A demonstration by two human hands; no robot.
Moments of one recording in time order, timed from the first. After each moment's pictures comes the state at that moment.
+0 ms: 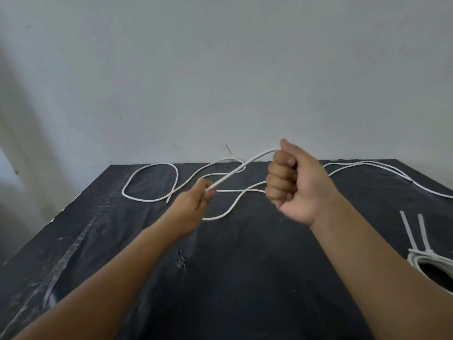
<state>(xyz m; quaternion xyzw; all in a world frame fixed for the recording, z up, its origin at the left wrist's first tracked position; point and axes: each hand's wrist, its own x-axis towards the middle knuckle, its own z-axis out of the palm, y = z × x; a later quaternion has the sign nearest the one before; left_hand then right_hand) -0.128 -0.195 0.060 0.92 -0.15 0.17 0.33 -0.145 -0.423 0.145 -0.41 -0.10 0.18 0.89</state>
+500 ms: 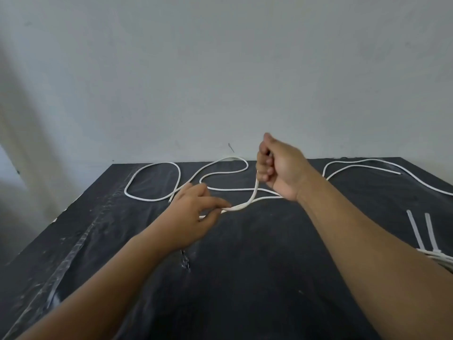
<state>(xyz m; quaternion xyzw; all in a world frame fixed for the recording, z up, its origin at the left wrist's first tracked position) -0.154 -0.188 0.072 0.91 -0.24 0.22 0.24 -0.090 -0.398 0.136 -0.58 -0.11 0.09 0.80</state>
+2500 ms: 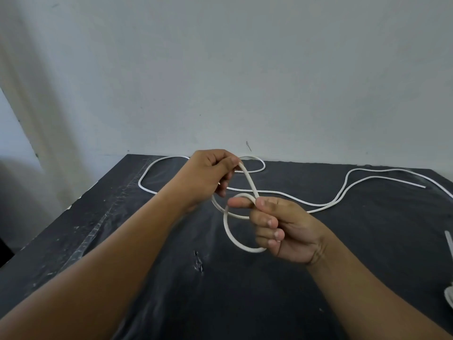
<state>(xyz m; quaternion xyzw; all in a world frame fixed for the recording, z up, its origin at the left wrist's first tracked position) -0.125 -0.191 0.125 0.77 -0.13 0.10 0.62 -0.132 -0.378 0.079 -0.38 -0.23 0.44 0.78</state>
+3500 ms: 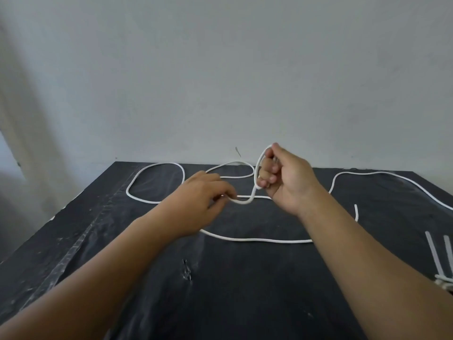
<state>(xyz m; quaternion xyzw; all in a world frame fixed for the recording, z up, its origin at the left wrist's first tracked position) -0.132 -0.184 0.104 0.91 -0.28 0.24 0.20 -0.084 -0.377 0.133 -0.50 -0.08 0.09 0.86</state>
